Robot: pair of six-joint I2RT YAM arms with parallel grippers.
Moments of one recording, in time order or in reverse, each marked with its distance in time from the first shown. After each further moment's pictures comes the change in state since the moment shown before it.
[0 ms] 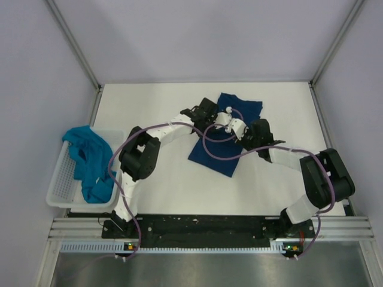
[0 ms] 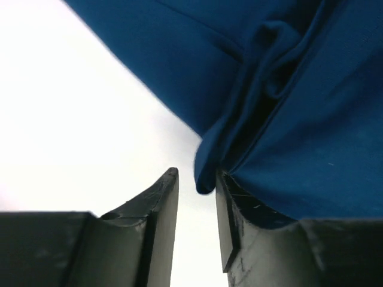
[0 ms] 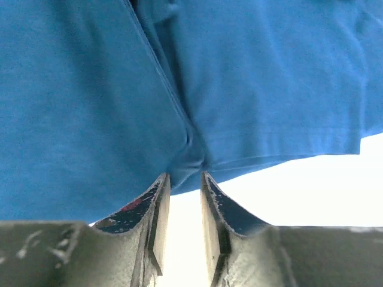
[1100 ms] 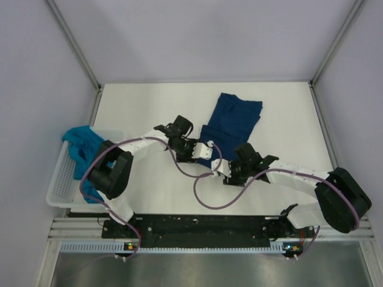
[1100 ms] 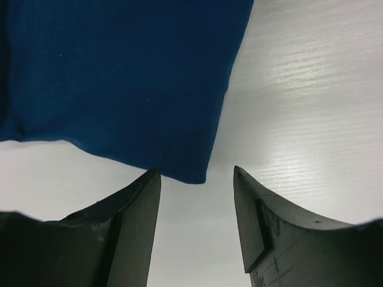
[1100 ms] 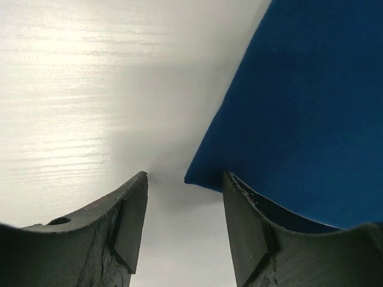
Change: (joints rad) left arm 0.084 -0.382 -0.524 -0.057 0.468 0.473; right arm 0.324 -0.233 -0.101 -0.421 -0.132 -0.194
